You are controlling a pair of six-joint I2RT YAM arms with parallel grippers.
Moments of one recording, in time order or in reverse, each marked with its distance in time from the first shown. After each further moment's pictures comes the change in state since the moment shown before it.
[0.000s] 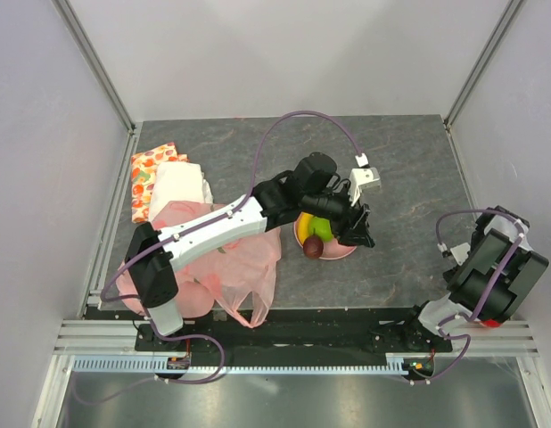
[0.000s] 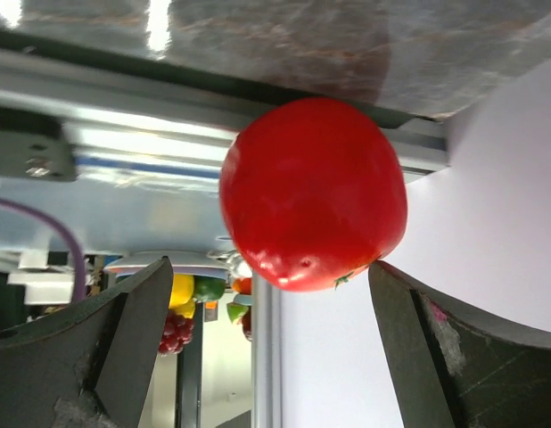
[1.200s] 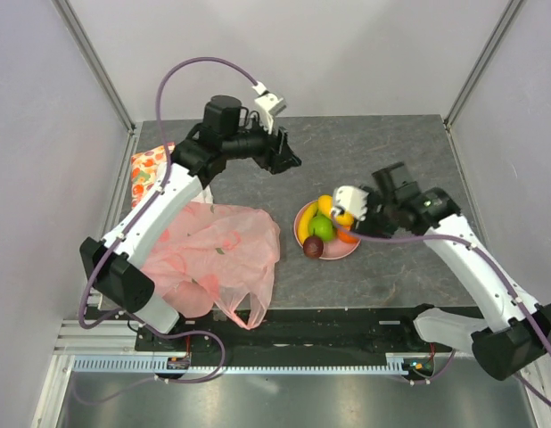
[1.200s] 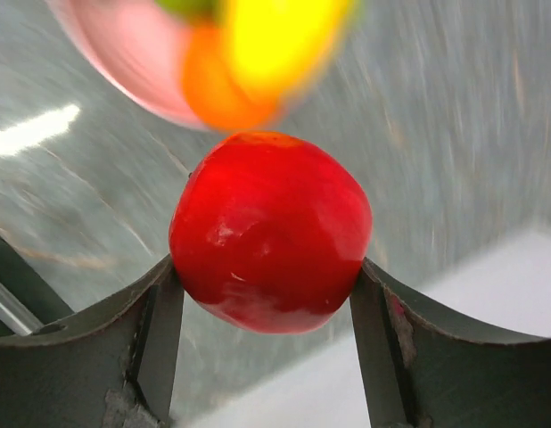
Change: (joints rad) left arm 0.444 -0.163 0.041 -0.174 -0.066 0.066; right arm 1.043 -0.367 0.304 0.126 -0.454 0.079
